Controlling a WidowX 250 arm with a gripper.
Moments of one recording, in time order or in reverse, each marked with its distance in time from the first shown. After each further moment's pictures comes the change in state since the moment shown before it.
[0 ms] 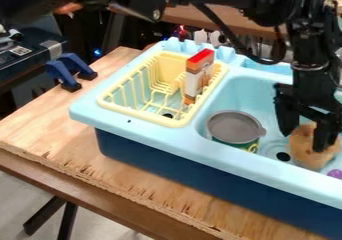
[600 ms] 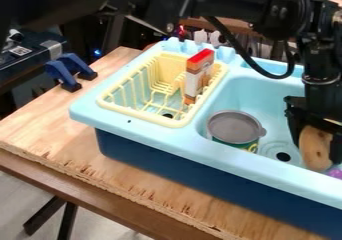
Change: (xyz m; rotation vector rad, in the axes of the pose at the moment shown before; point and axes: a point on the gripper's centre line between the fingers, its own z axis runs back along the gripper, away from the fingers) arm 0.009 -0.006 -0.014 -0.033 -0.045 0.079
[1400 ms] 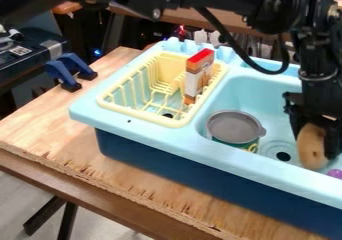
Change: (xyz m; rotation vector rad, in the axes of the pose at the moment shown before) arm -0.001 0.001 0.012 0.002 -0.035 -0.051
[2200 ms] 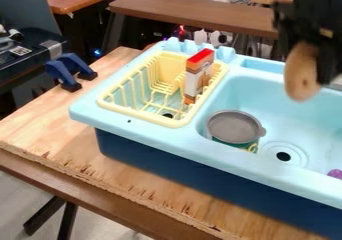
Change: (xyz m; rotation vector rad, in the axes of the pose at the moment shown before) arm -0.020 -0.022 0.124 0.158 -0.170 -0.064
